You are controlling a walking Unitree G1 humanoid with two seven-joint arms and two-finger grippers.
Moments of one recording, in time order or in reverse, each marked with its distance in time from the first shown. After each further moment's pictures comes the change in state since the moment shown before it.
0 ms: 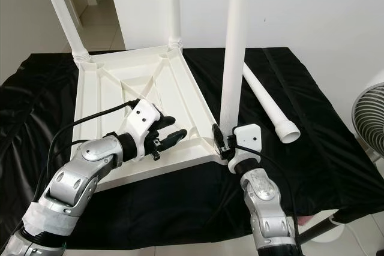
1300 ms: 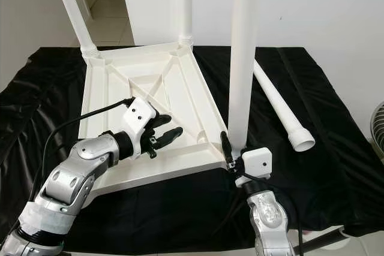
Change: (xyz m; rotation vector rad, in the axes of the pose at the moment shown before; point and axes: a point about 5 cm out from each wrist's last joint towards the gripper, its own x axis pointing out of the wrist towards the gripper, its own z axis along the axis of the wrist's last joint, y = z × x) left arm -0.004 0.005 0.000 -0.002 0.010 0.021; right arm -0.030 0.002 -0.009 -0.090 -0.169 -0.019
